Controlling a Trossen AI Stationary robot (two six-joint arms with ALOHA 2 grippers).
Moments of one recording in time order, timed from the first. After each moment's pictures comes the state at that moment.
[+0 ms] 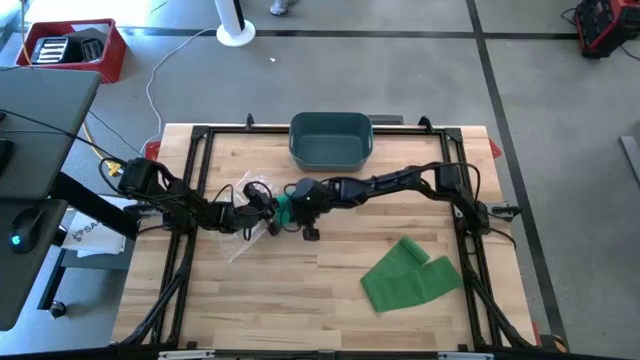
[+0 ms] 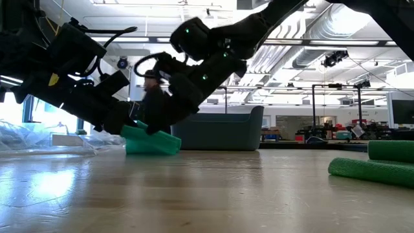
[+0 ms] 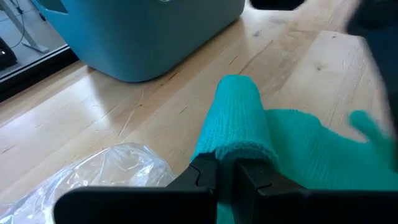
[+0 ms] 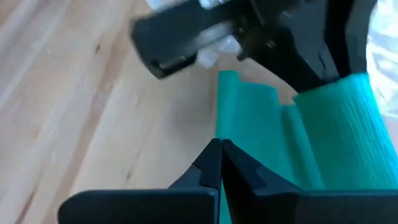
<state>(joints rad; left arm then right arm) -0.11 1.63 0.21 0.88 -0.71 -0.26 -0.07 2.20 1.51 -0.08 -0.21 -0.18</state>
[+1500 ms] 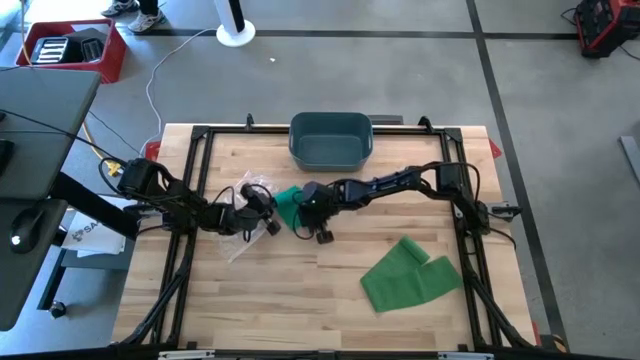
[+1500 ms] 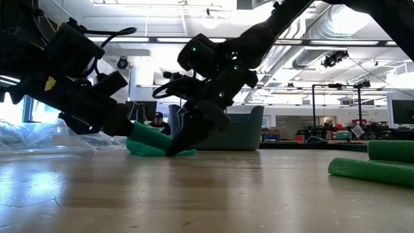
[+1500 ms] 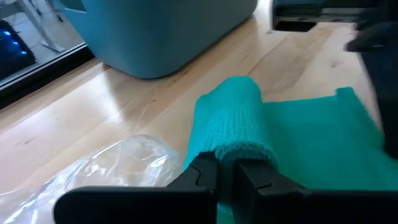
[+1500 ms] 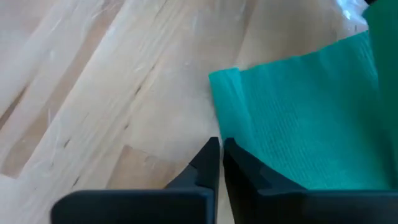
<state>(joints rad) -0.13 1.63 0.21 0.83 -0.79 -0.29 -0.07 2.19 1.40 -0.13 -0.23 -0.38</state>
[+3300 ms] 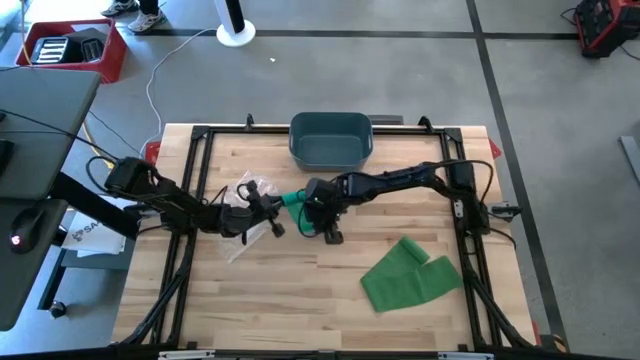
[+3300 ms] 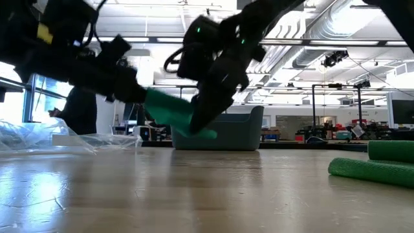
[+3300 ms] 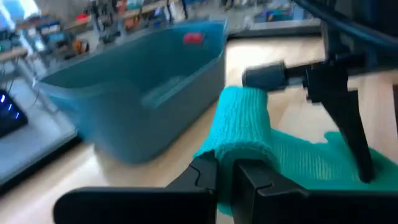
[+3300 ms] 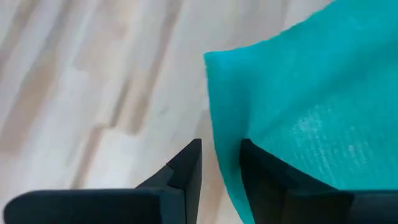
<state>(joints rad) -0.19 1.53 0.27 0.99 -0.82 -0.01 -0.06 2.08 1.46 -0.46 -0.34 -0.24</state>
